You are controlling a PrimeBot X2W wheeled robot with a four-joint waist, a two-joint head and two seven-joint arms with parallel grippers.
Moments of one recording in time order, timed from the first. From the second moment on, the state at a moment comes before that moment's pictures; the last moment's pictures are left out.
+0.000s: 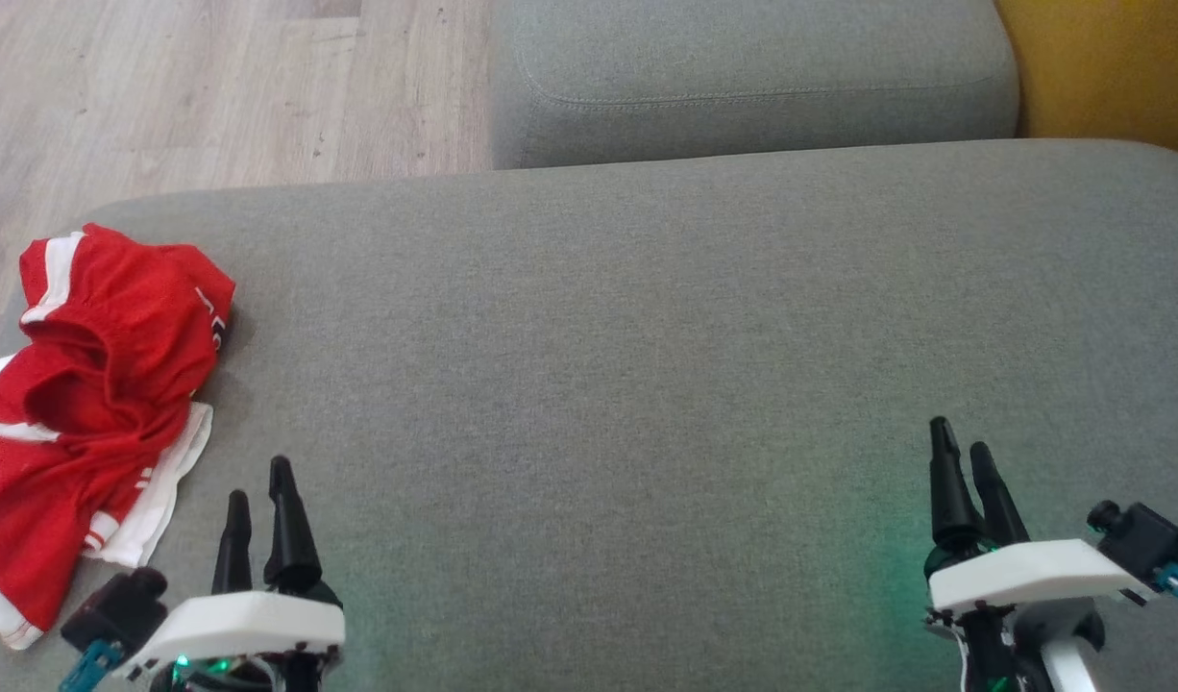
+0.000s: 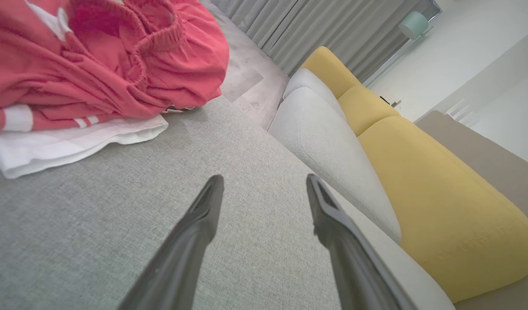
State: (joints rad) left arm 0.01 0.04 -0.04 0.24 -0.82 -0.06 -0.07; right arm -0.02 -0.04 0.03 0.32 0.80 0.13 -0.07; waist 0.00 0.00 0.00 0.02
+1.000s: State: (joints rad) left arm 0.01 0.04 -0.10 0.19 -0.43 -0.02 -0.16; right arm -0.03 -0.04 0.11 0.31 0.39 0.13 -0.16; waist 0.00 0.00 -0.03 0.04
